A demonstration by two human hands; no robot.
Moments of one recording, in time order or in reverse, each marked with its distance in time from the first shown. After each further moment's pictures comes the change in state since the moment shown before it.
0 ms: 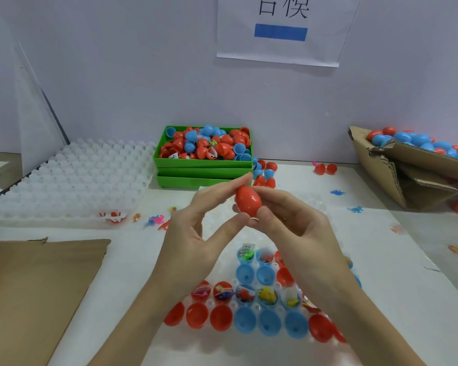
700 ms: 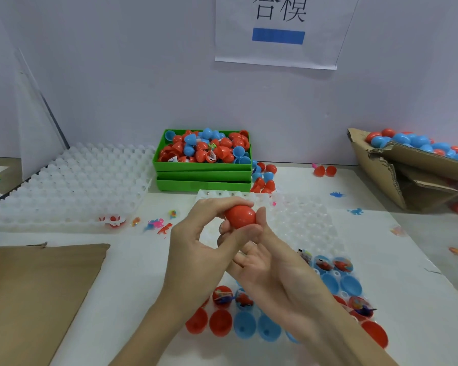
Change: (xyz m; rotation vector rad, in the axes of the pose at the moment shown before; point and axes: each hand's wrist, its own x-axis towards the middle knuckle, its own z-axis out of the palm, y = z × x) left_hand -0.006 -0.004 0.015 0.050 0.191 0.029; right_hand -0.010 0.014 0.026 0.935 -0.125 0.479
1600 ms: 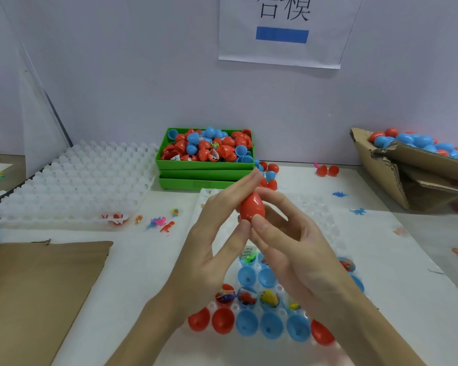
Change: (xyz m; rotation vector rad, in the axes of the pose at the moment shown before) left_hand 0.002 0.000 -0.005 0.017 -0.303 0.129; right_hand -0.004 -0.026 0.006 -0.583 0.095 -0.280
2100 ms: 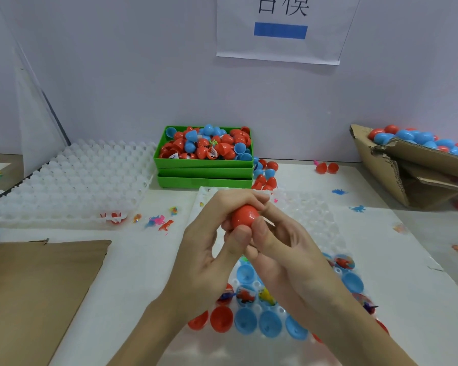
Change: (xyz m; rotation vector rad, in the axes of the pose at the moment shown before) left_hand -0.001 0.010 0.004 -0.102 0.097 0.045; right_hand -0.009 0.004 0.010 0.161 -0.177 -0.017
